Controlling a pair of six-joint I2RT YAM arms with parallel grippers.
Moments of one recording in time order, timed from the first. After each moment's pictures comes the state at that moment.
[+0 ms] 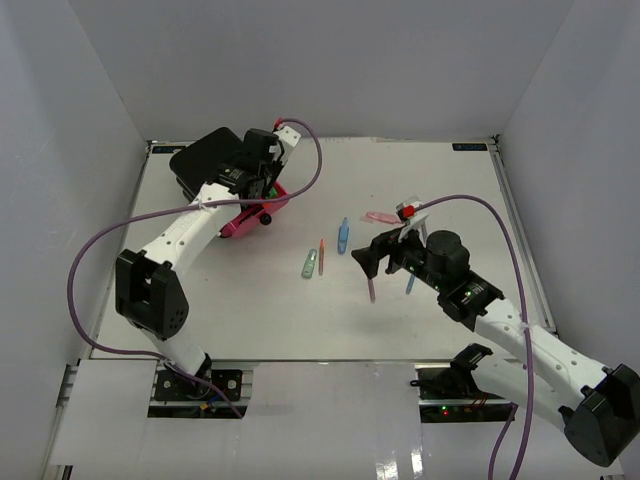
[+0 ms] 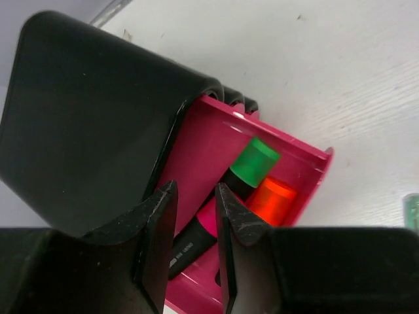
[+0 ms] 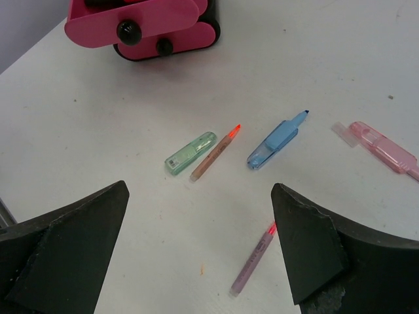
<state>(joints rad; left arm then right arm) -0.46 1.65 1.54 -0.53 -0.34 0.30 0.68 0.87 0.58 0.09 -0.11 0.20</state>
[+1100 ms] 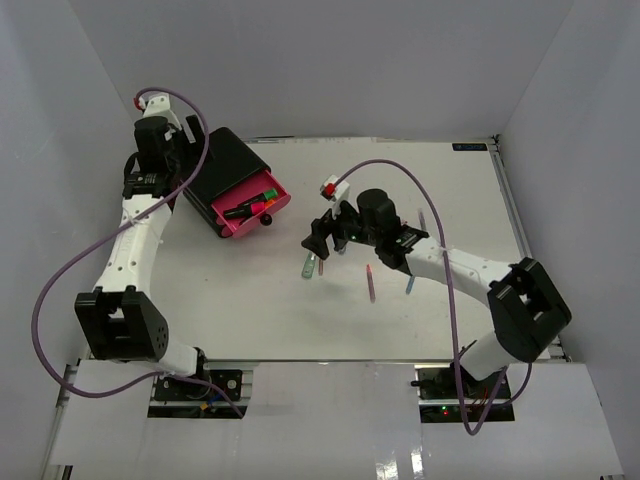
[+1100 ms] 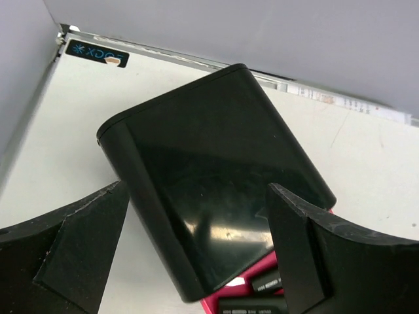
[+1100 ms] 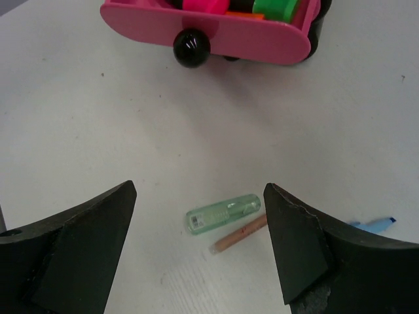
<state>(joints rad) -0.01 1.46 1.42 -0.29 -0.10 -0.19 0.75 1.50 0.95 0.21 -0.35 0.03</state>
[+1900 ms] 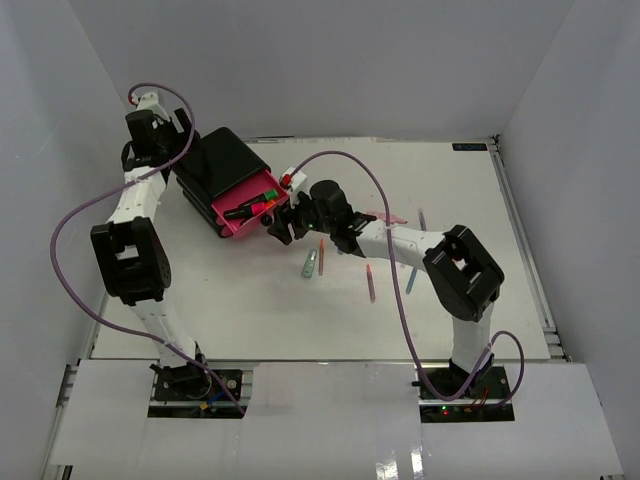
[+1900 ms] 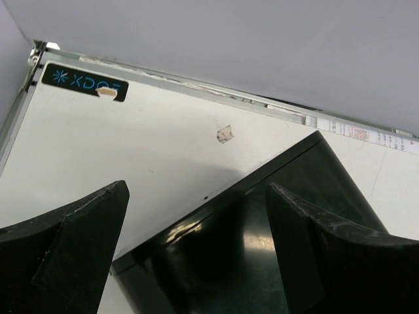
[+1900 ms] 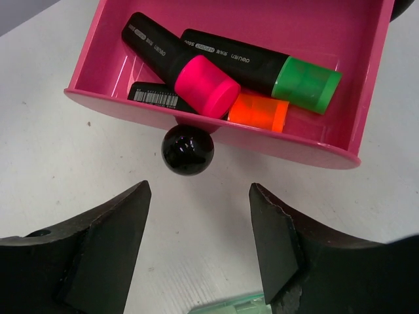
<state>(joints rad) 0.17 1.90 1.61 -0.05 0.14 -0.21 0.84 1.90 1.29 0.28 -0.27 0.08</state>
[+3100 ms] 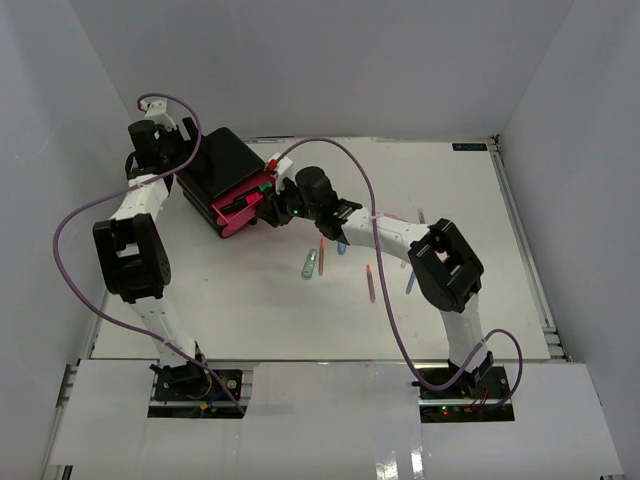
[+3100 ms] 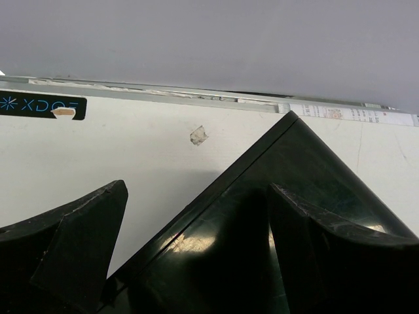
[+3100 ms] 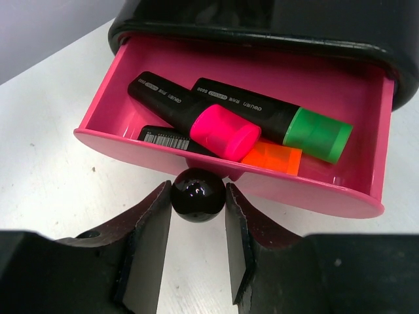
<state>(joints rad) 0.18 1.94 1.53 0.14 0.33 -0.16 0.85 2.03 1.52 0.24 -0.28 0.10</state>
